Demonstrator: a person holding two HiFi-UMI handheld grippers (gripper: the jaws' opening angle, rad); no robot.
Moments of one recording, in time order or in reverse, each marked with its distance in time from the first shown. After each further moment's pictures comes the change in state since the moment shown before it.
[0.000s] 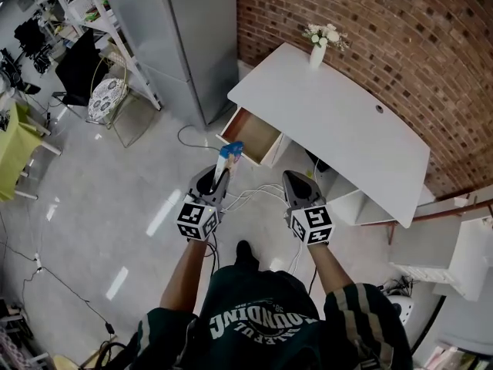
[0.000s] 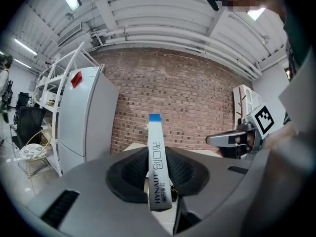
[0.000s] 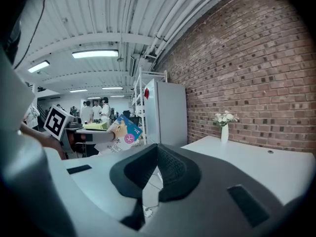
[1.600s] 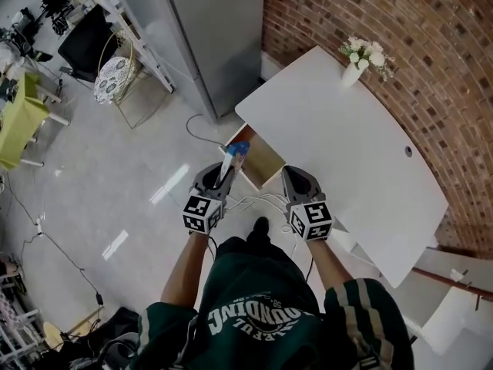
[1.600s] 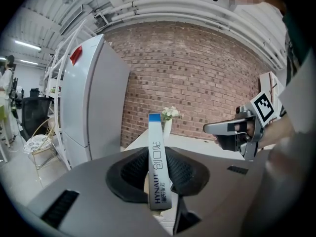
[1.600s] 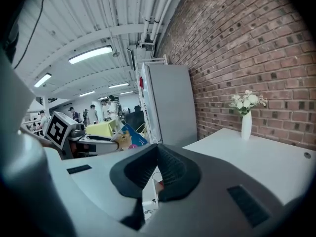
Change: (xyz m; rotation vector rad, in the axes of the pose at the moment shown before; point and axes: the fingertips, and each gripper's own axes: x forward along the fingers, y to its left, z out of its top) left arm 0.182 0.095 -0.040 -0.060 0.191 0.151; right arm 0.196 -0.121 0.000 0.066 0.115 0.189
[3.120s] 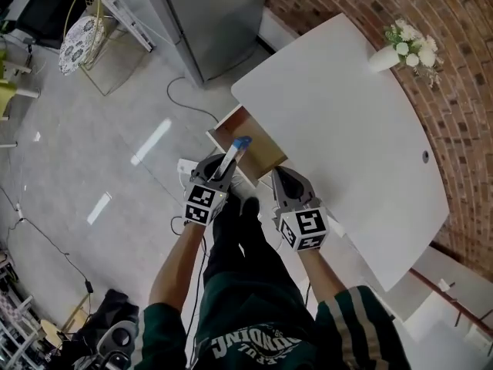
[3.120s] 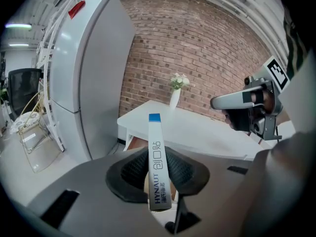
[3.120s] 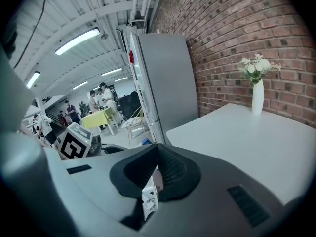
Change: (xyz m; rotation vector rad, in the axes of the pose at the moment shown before) left arm 0.115 0.060 -0.138 -0.051 0.249 -0.074; right arm 0.108 -0.016 -0.080 0.061 0.202 -0.009
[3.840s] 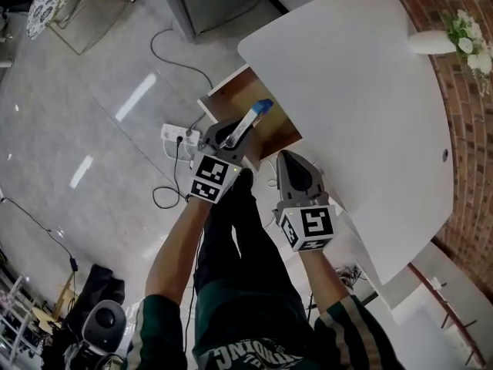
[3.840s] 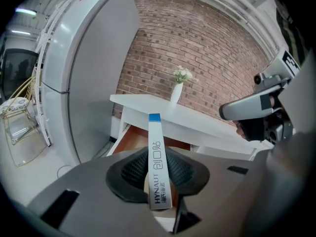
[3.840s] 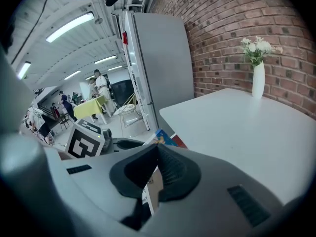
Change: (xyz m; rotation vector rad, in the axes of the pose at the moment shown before) left arm 0.090 0.014 -0.043 -0.030 -0.047 -0.070; right arm 0.056 -0.016 -0.070 -0.004 0.118 -0.072
